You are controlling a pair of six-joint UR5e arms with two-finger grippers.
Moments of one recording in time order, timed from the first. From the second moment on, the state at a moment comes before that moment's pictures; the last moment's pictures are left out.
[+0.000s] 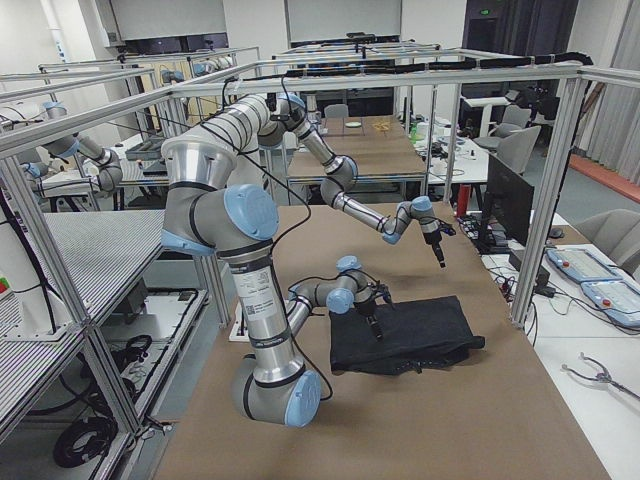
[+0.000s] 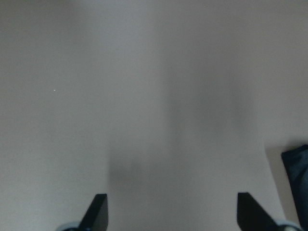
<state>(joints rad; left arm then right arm) -1.00 -2.35 -1.00 -2.32 -2.01 -0.97 0.52 -0.95 1.64 -1.49 1.54 0.92</state>
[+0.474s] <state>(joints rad) -1.00 -2.35 -1.00 -2.32 -2.01 -0.97 0.59 -0.87 1.45 -1.49 1.54 0.78</state>
